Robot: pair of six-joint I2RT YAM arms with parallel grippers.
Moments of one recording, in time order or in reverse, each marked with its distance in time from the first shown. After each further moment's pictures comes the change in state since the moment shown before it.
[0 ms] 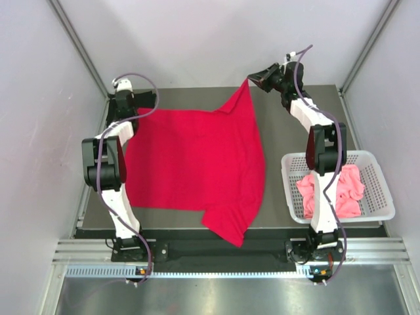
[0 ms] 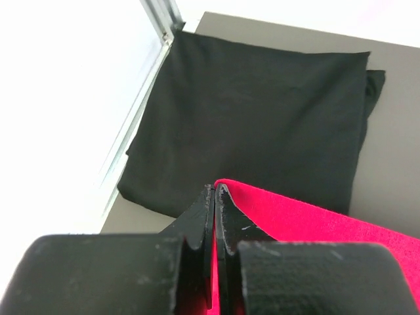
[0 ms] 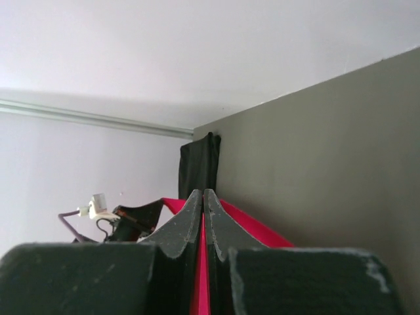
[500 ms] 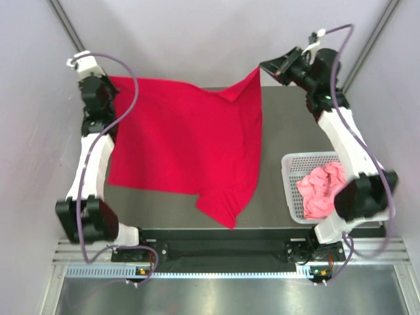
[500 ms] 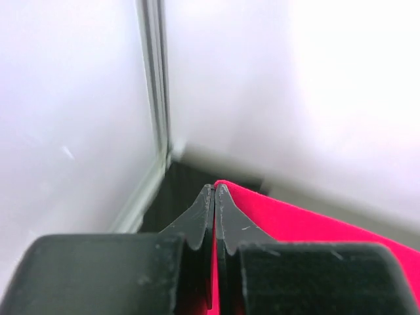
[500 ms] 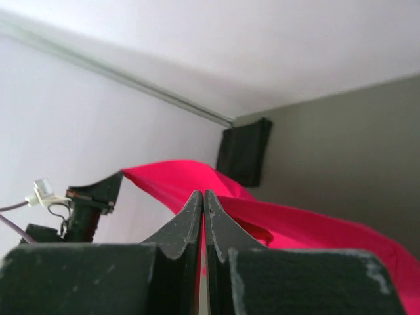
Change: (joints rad) left arm 0.009 -0.500 -0.034 -0.156 0.084 -0.149; right arm 0.029 -0.560 -0.264 -0.232 0.040 -0.102
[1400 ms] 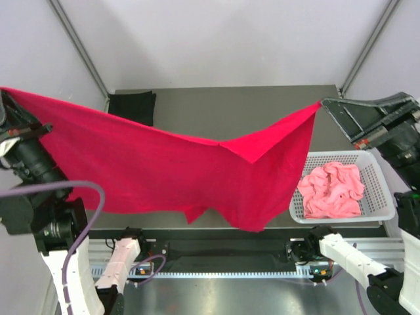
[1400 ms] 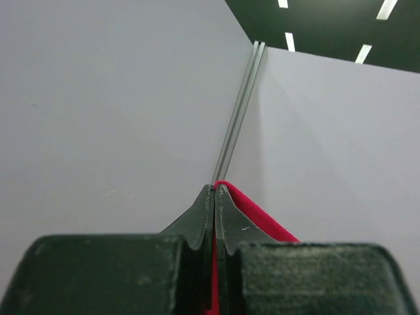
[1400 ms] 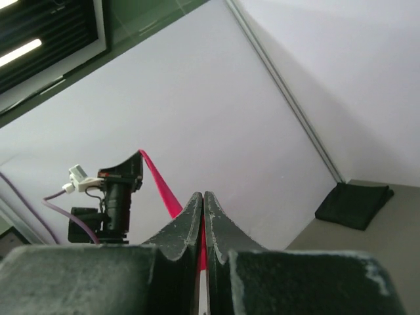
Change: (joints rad) left arm -0.029 -0.790 0.147 -0.066 -0.177 0.113; right arm 0.165 -0.890 0.069 -0.362 0.049 -0.090
